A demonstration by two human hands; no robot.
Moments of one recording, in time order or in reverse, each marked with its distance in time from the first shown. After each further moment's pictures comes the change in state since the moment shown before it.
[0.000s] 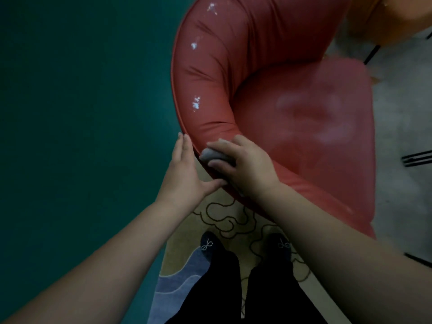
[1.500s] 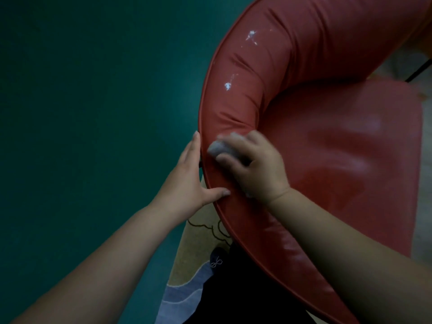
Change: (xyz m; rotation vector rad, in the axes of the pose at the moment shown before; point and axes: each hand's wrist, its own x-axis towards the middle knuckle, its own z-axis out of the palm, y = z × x) left_hand 0.107 -0.017 -0.063 -0.117 -0.139 -0.022; right_hand 0.131 0.007 0.019 0.068 0.099 -0.042
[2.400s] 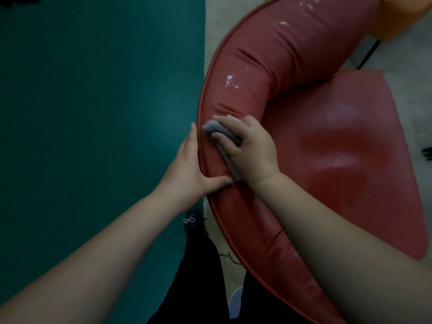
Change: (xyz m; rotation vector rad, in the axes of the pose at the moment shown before) left_hand 0.139 0.016 -0.064 0.083 -0.155 0.151; right_hand 0.124 -0.011 0.020 -0.021 0.236 0.262
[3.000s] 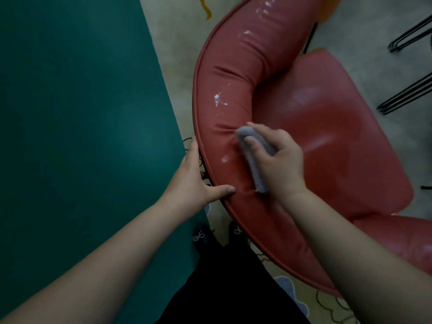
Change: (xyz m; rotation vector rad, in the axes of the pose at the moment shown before) left_hand 0.046 -0.014 -0.044 -0.120 -0.315 0.179; right_hand -0.011 -0.003 -0.002 0.106 0.364 0.358
